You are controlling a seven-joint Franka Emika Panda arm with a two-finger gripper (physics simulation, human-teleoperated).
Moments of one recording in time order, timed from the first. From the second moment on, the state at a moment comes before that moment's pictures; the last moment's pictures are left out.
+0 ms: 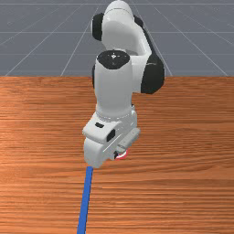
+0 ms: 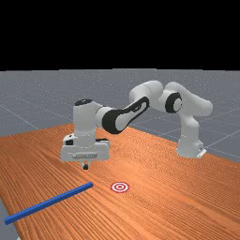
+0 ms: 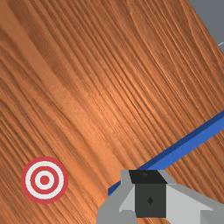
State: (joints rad) arm 0.03 1.09 -0.09 -0.76 0.07 1.86 -0.23
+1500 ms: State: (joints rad) arm -0.10 0.96 -0.06 -1.05 0.05 2.01 -0.35
